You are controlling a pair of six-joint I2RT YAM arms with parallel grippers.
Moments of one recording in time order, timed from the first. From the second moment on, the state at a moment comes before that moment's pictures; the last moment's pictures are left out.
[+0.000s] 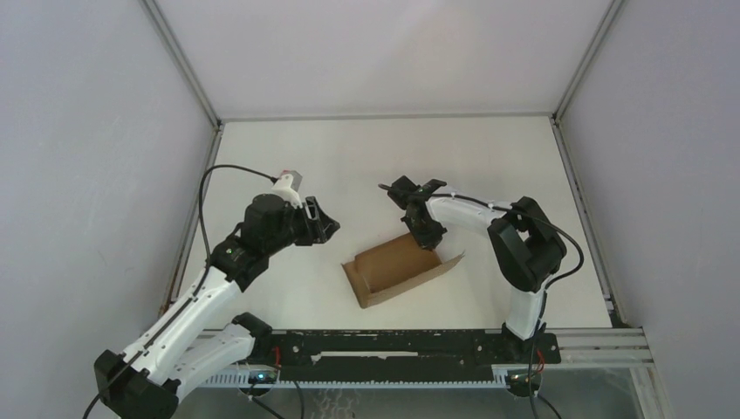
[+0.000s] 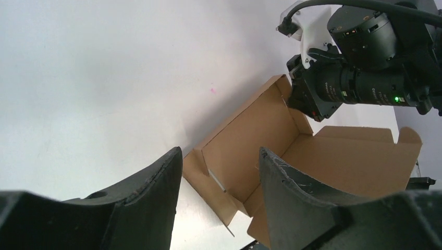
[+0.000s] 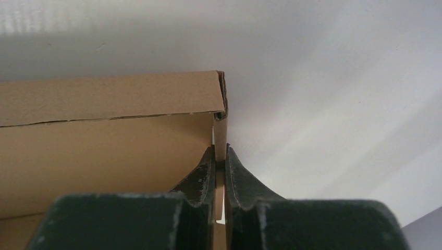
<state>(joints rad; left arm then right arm) -0.52 0.85 0.74 -0.38 0.08 -0.55 0.69 1.85 1.26 -0.89 0.21 0.22</state>
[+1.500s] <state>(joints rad) -0.50 0.65 0.22 -0.12 0.00 -0.87 0.60 1.61 1.06 -0.59 0.00 0.25</state>
